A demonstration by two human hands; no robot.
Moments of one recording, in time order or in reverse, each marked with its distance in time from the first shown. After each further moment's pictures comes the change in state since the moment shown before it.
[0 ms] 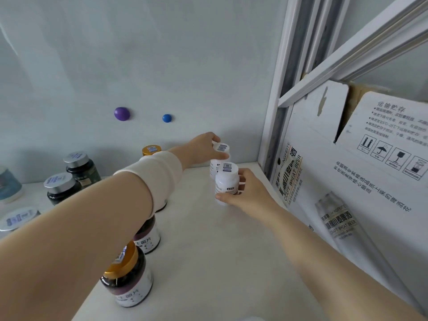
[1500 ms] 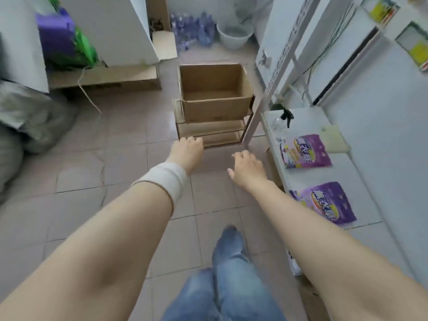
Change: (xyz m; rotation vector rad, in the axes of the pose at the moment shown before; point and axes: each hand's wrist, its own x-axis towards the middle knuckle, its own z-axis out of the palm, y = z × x) left_hand -0.974 -0.491 0.004 0.235 0.381 -1.505; right_hand -0.586 -0.115 0.750 -1.002 -1.277 -1.063
